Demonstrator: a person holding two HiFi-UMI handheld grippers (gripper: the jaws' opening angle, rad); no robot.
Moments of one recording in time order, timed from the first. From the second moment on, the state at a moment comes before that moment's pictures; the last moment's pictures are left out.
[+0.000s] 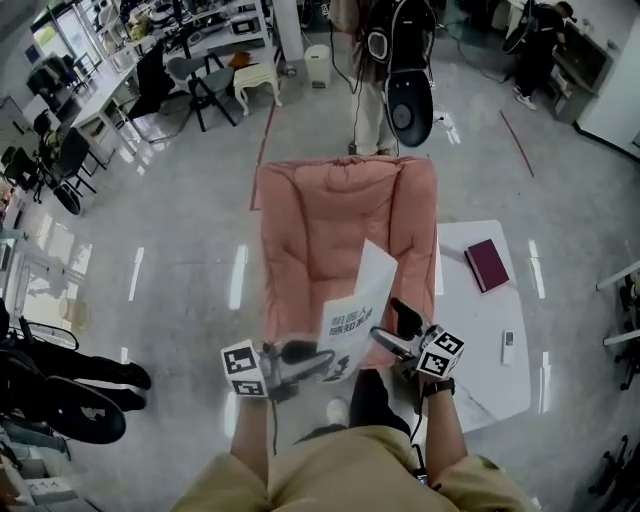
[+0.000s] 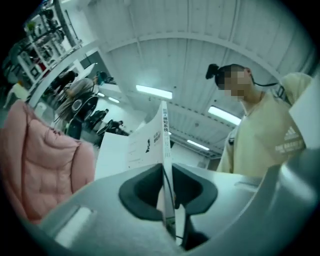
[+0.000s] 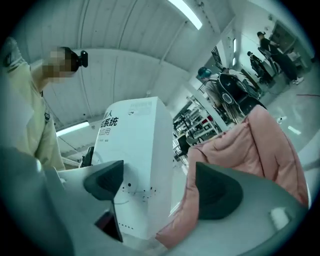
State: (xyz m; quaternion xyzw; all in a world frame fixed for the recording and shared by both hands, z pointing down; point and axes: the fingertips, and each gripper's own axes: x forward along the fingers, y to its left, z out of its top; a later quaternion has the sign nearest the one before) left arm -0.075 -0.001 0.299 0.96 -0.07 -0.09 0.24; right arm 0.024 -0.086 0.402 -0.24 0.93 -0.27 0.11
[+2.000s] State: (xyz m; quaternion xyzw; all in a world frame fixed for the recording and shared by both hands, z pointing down) left arm -0.134 0.040 0.236 0.86 -0.49 -0.10 0.01; right arm -0.049 0.046 0.252 -0.48 0.88 -0.03 -0.01
